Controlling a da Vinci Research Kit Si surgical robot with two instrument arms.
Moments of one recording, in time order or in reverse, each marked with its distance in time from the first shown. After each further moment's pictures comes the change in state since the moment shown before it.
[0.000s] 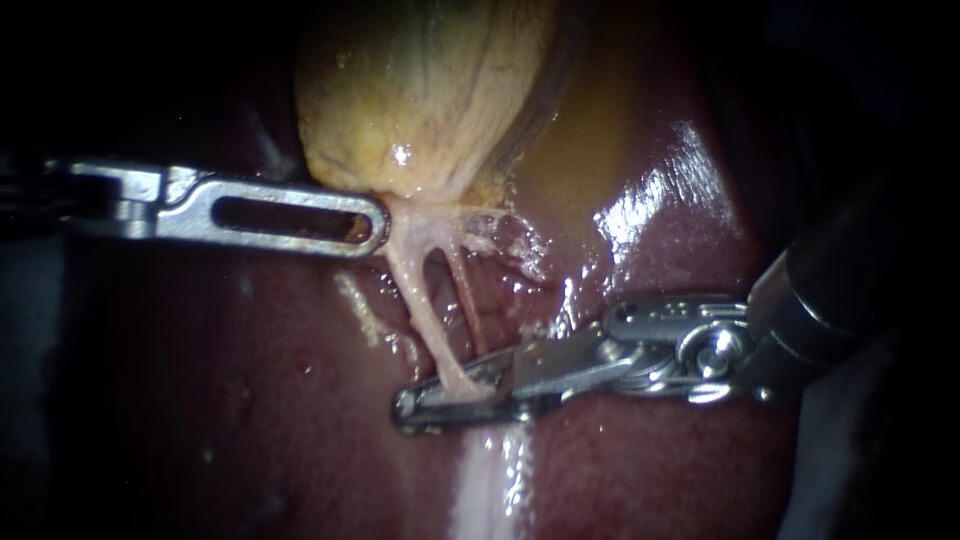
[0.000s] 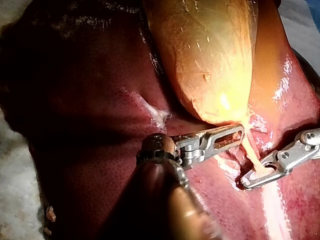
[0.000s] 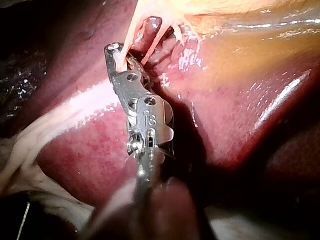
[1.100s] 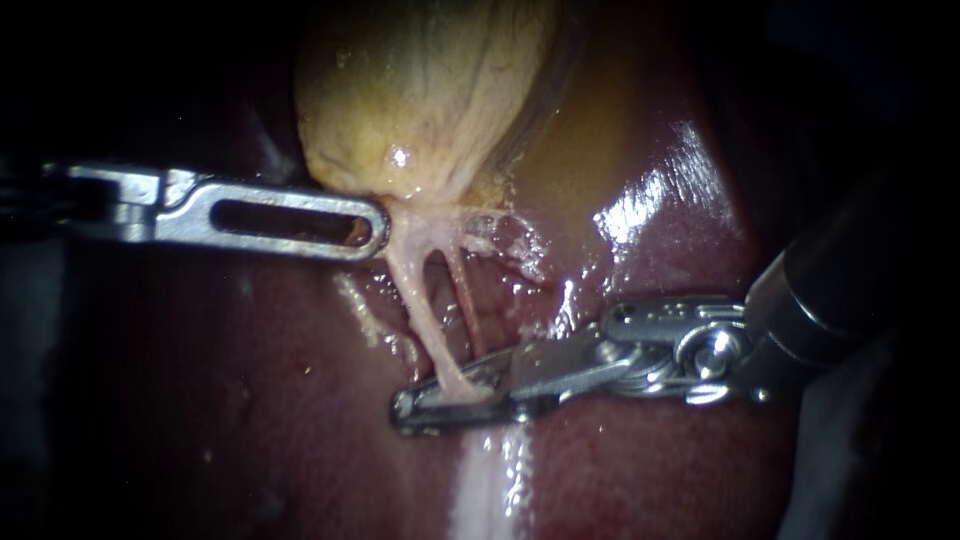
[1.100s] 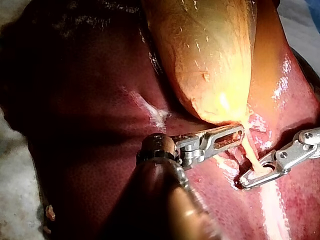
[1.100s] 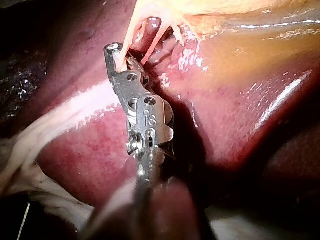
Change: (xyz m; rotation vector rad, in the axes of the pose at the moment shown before) right arm 0.000 0.000 0.000 0.004 0.001 -0.001; left arm 0.000 0.000 0.000 0.001 0.001 0.000
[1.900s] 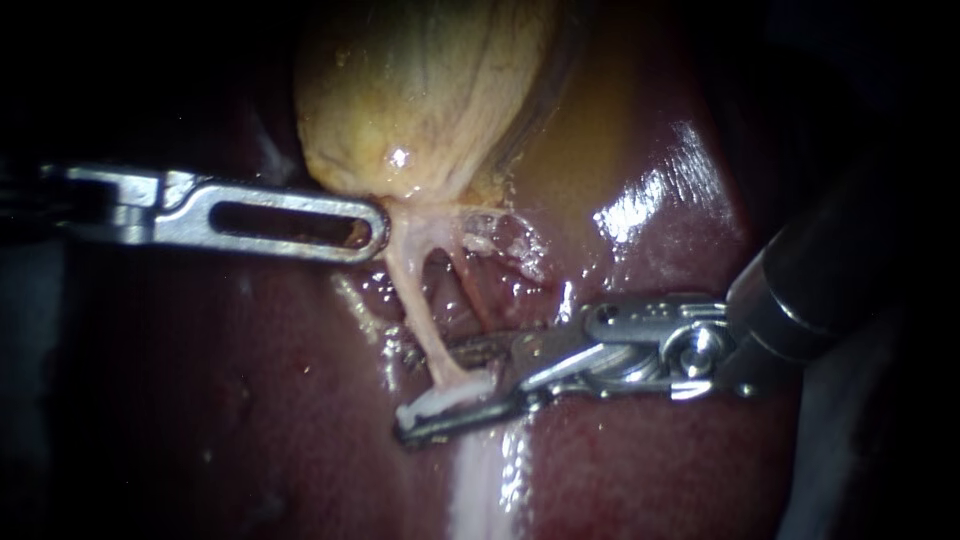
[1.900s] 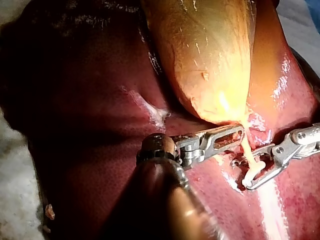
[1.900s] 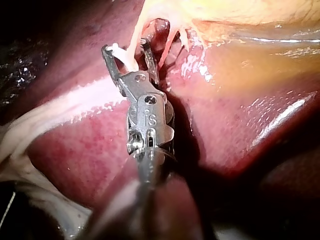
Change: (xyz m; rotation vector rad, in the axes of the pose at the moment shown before) right arm 0.001 0.001 0.000 -0.173 0.113 -0.140; left arm 0.000 0.000 0.000 -0.002 -0.004 0.000
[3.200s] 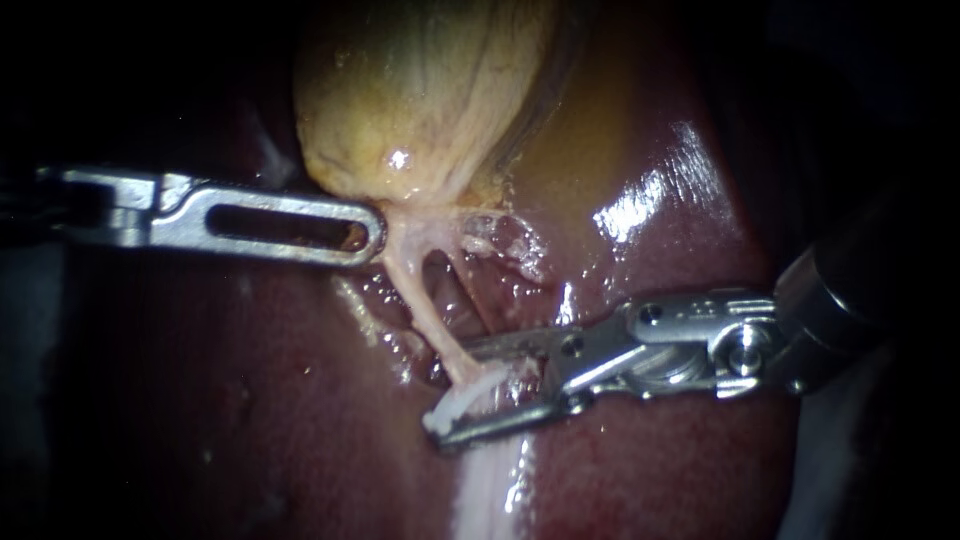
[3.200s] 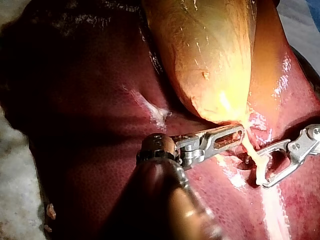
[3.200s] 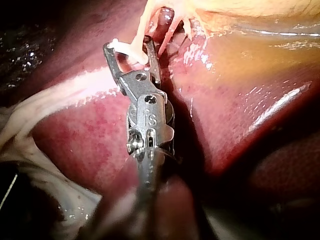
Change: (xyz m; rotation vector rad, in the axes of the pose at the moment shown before) right arm 0.001 -0.002 -0.003 0.049 -0.009 -0.026; left arm 0.000 0.000 0.000 -0.001 -0.002 0.001
